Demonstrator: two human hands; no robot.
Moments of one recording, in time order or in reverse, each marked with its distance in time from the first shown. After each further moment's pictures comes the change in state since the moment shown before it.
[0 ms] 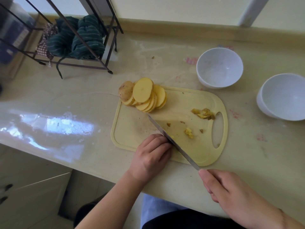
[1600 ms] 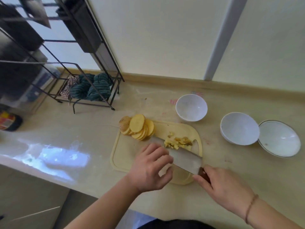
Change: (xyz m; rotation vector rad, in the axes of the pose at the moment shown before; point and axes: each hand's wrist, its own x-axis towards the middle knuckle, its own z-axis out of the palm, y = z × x) left_hand 0.069 0.044 -0.031 0.072 -0.053 0.203; right_hand 0.000 0.018 -0.057 -0.717 0.286 -0.236
